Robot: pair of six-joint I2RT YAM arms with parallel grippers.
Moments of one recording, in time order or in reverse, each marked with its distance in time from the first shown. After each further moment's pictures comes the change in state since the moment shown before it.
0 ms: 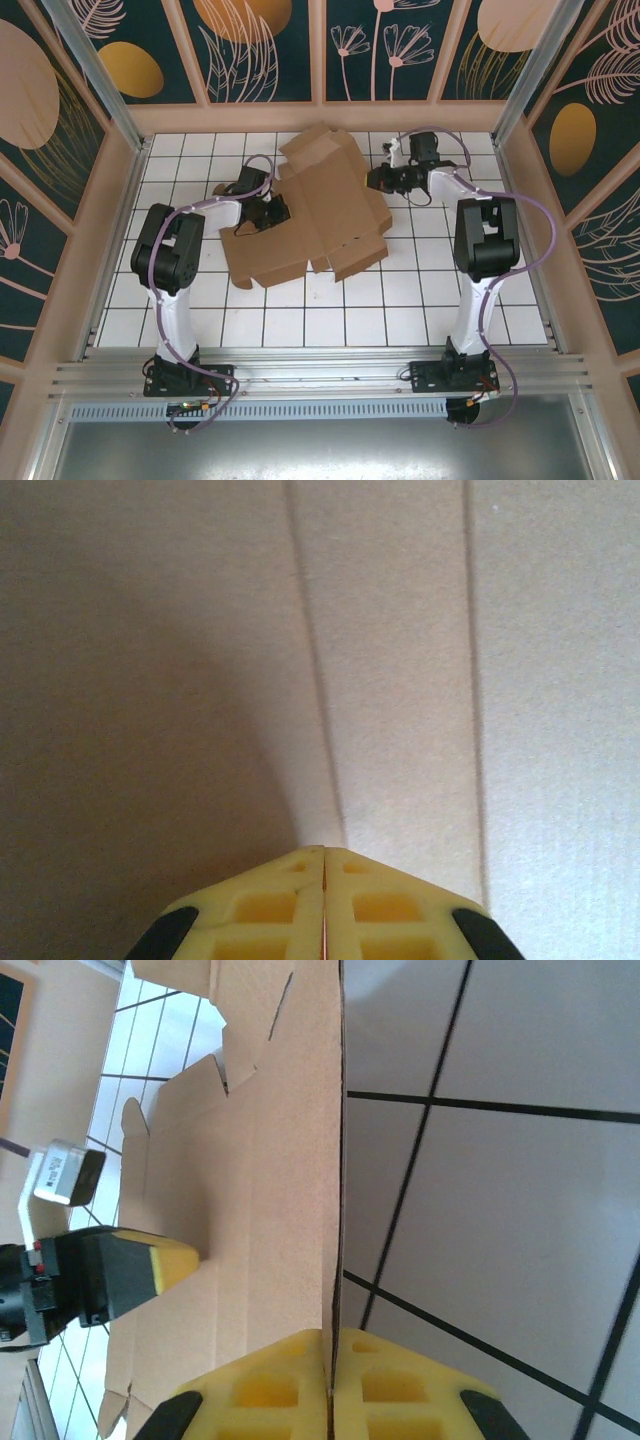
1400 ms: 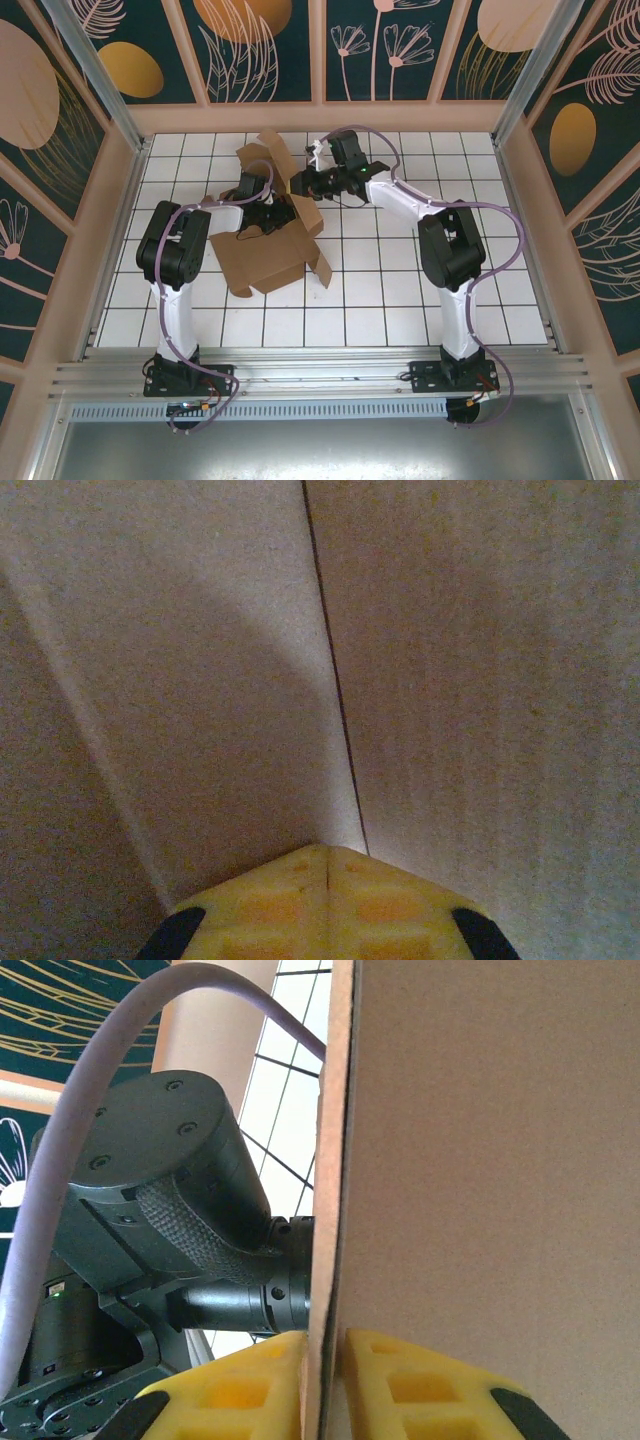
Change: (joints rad) left arm 0.006 0.053 -0.047 0.171 0.118 -0.112; right arm 0.390 0.035 0.147 0.090 0.010 0.369
